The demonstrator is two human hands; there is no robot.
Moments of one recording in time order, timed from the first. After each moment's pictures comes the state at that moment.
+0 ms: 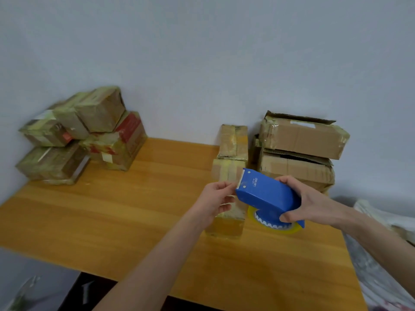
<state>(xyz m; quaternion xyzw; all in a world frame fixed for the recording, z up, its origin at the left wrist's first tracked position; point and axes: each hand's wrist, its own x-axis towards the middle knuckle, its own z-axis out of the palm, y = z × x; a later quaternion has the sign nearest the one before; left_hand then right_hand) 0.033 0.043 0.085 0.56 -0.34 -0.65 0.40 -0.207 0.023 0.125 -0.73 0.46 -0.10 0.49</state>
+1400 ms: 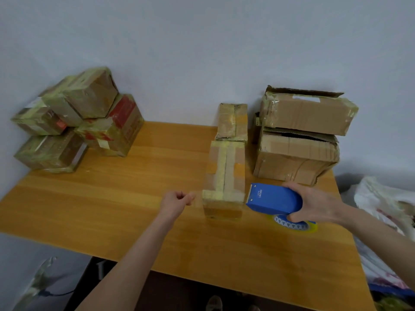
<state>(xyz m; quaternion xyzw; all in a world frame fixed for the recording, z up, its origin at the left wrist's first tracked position) 0.102 0.074 0.014 0.77 -0.39 -0.41 0.30 -0.239 0.015 0.056 -0.81 0.51 0.07 0.29</state>
